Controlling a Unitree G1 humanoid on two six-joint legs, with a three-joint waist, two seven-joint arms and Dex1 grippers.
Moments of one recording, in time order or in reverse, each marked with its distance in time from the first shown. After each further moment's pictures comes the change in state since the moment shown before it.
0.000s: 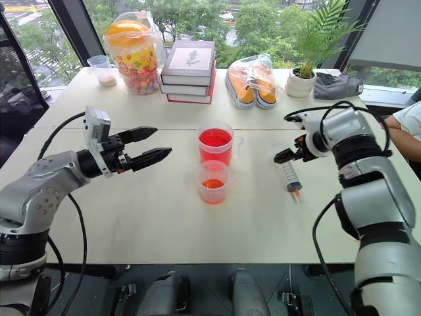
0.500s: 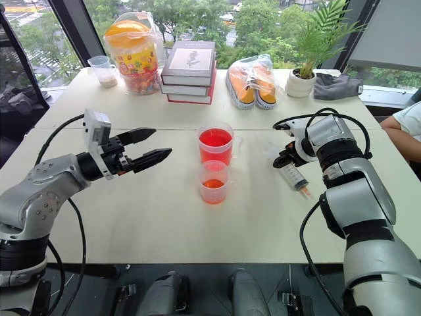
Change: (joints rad) left arm 0.012 -0.010 0.007 -0.028 0.001 0.000 0.037; right arm 0.006 0.058 -0.010 0.019 -0.104 -0.033 0.031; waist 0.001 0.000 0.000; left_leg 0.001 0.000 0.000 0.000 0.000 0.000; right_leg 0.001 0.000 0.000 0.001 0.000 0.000
